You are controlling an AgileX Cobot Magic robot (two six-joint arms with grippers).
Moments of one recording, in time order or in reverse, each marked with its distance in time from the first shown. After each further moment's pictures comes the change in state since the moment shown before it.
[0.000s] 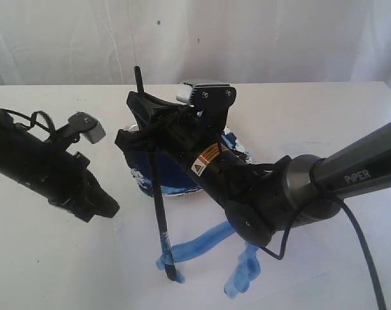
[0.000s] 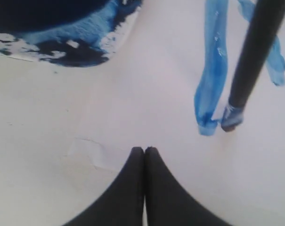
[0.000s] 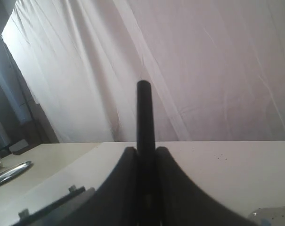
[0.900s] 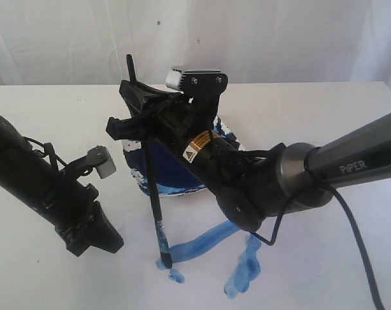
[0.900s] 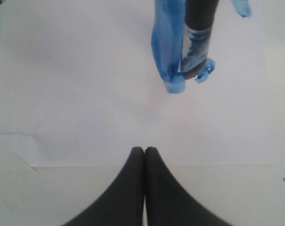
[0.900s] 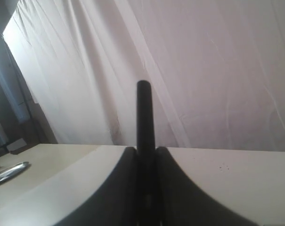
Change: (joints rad) left arm 0.000 0.154 0.000 -0.014 0.114 0.232; right arm 0.000 -0.001 -0.071 -0.002 0.070 -0.027
